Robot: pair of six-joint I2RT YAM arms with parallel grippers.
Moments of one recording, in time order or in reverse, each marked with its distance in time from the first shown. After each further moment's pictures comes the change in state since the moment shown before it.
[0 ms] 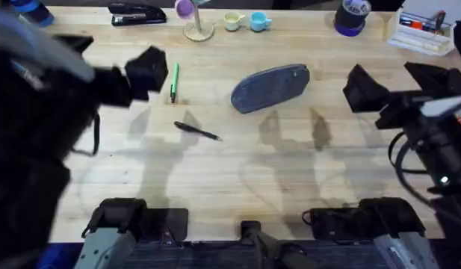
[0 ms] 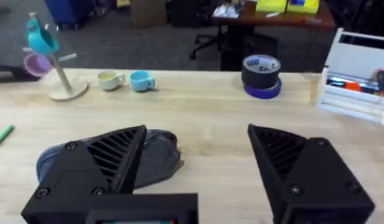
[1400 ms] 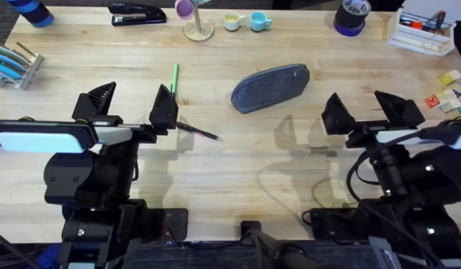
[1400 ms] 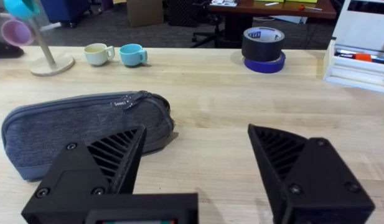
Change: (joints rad) left arm 0.000 -0.529 -0.641 0.354 -0.057 -0.079; right arm 0.000 -0.290 -0.369 0.107 0.018 -0.008
